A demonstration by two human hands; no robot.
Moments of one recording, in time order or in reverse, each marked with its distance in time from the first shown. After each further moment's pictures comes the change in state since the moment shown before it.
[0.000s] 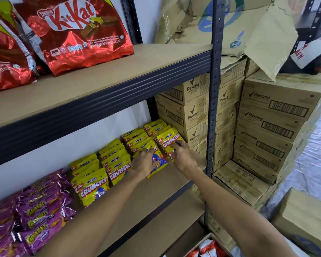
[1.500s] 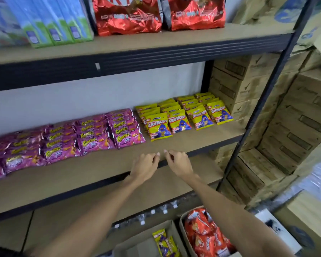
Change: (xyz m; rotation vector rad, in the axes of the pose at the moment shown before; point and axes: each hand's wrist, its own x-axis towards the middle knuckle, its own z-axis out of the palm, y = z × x) left_hand -0.336 -0.125 0.005 -0.271 0.200 -0.230; right_hand -0.249 -0.212 0.075 0.232 -0.071 -0.228
